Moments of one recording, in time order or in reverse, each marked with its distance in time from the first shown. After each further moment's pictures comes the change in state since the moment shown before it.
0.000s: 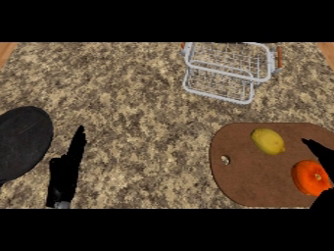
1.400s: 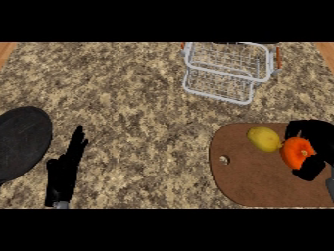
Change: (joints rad) left arm 0.000 -0.031 0.055 0.017 -0.030 -0.053 -0.031; right arm -0.228 0.047 -0.026 0.340 0.234 -0.215 -0.462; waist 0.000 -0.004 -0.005
